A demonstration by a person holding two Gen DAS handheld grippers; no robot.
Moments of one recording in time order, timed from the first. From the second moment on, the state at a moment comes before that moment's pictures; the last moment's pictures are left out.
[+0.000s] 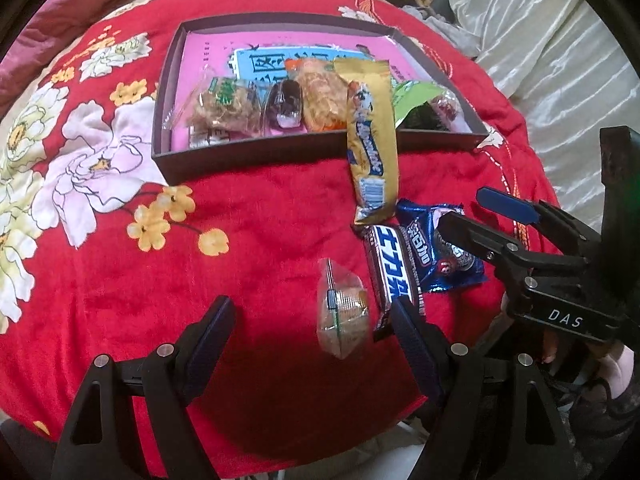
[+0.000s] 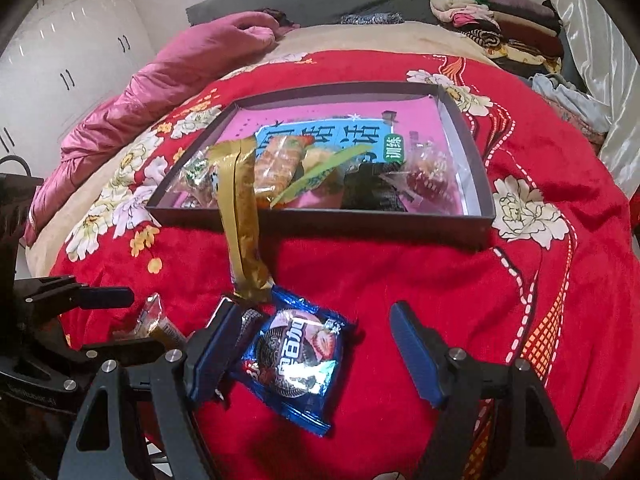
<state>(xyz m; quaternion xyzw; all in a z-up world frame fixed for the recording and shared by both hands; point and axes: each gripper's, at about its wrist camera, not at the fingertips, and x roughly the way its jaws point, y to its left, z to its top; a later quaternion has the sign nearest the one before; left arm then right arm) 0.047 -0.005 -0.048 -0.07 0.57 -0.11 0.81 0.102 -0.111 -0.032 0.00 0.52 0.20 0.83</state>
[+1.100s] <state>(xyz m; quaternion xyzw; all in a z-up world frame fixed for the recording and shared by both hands) 0.054 -0.029 -0.073 -0.08 0.58 -0.14 0.80 0.100 -0.105 -0.044 -0.02 0.53 0.19 0.83</state>
